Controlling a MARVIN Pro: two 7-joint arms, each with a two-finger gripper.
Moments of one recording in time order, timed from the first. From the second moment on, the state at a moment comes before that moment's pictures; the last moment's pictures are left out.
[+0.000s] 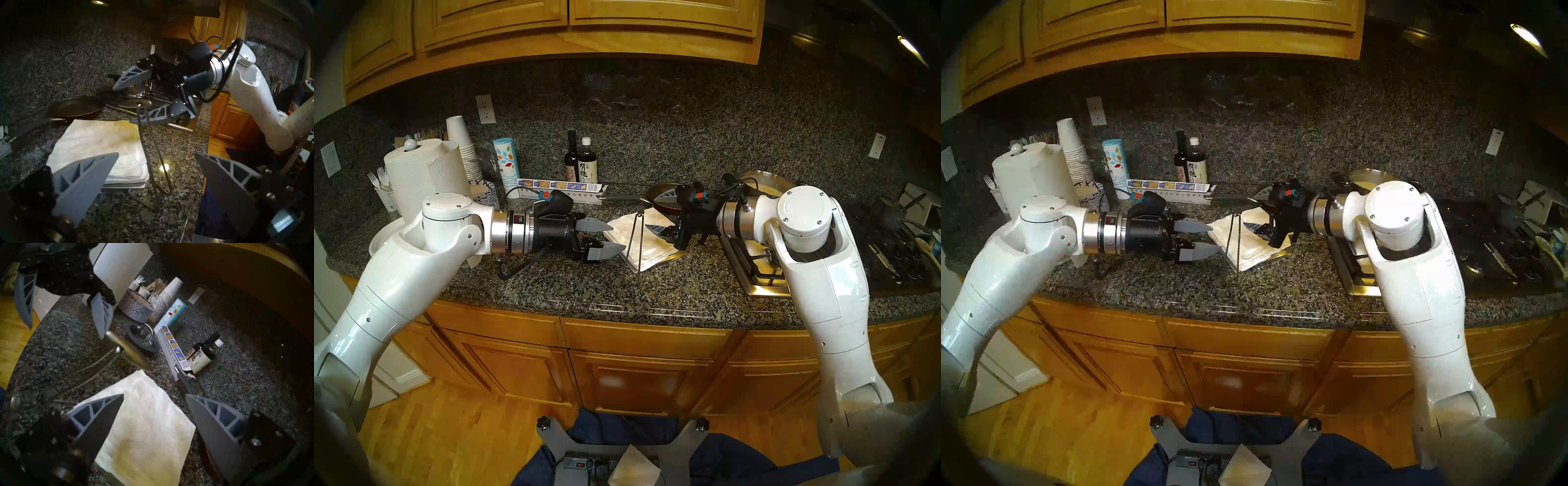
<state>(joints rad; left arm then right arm) 1.14 -0.70 -1.20 -1.74 -0.83 0.50 -0.87 -1.21 -1.13 1.47 -1.89 -0.23 0.29 1.10</state>
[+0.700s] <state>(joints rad) 1.14 -0.73 -1.25 -1.68 -0.83 0.47 -0.74 -1.23 -1.10 1.43 -1.88 -0.29 0.26 1.12</state>
